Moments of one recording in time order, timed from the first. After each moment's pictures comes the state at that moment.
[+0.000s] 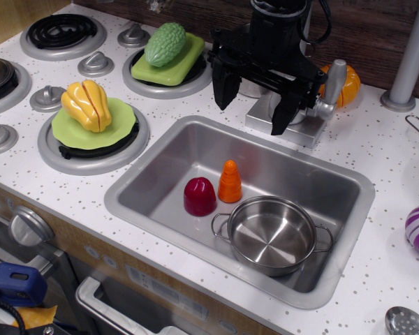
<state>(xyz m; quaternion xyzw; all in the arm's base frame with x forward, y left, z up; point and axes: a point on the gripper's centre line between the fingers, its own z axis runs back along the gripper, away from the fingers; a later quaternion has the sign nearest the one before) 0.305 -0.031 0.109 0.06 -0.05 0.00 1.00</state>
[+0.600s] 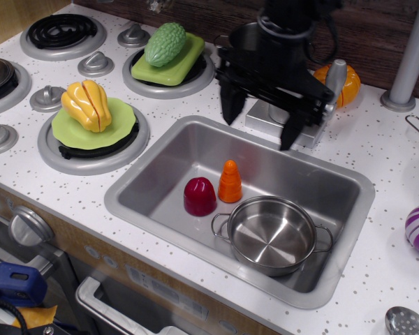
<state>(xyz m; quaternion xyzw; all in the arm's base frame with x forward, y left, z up) 0.301 -0.052 0.093 0.06 -0.06 -0.01 1.00</state>
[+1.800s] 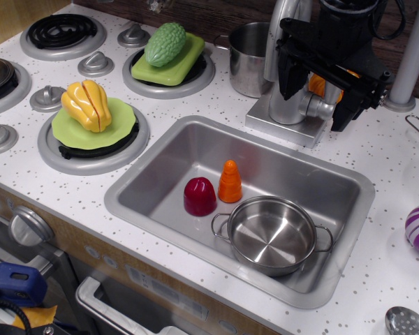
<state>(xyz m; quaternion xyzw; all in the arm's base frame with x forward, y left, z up) 0.337 -0.073 0.118 0.04 -0.10 -0.12 0.99</state>
